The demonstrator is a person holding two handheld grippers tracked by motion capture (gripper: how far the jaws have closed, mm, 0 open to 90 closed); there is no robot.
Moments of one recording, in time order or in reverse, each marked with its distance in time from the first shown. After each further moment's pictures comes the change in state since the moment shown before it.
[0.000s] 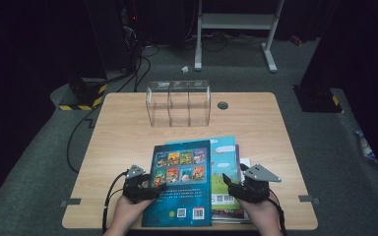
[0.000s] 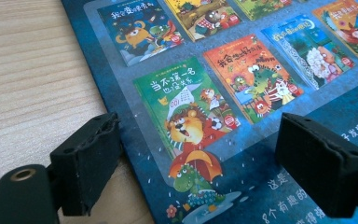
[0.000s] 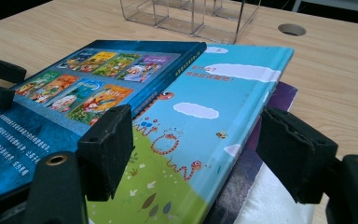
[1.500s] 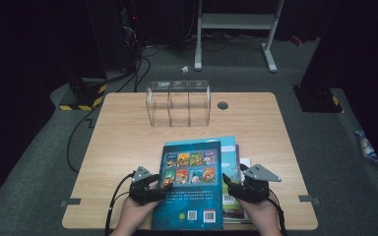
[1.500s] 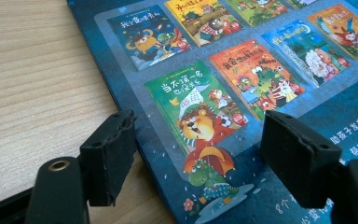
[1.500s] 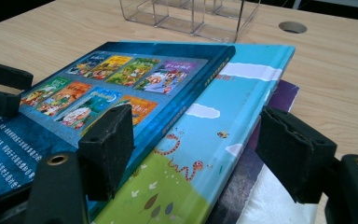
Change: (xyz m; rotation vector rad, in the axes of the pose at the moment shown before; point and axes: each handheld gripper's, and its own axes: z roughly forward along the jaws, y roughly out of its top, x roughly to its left) left arm -0.022 0.002 0.004 -0.054 -0.043 0.039; right arm 0.001 0.000 0.001 0.006 0.002 0.016
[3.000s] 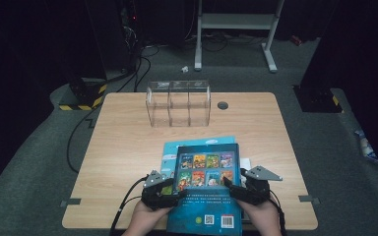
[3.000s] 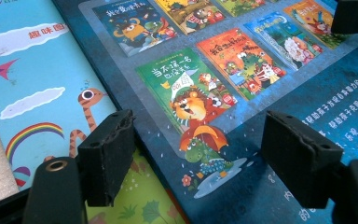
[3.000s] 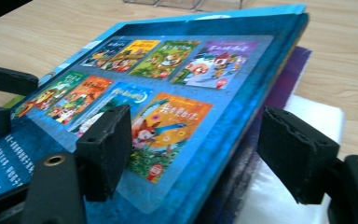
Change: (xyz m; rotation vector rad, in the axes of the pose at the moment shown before) left arm -0.036 0.001 0.013 -0.017 -0.124 0.038; right arm -0.008 -0.013 0.006 0.063 0.039 0.070
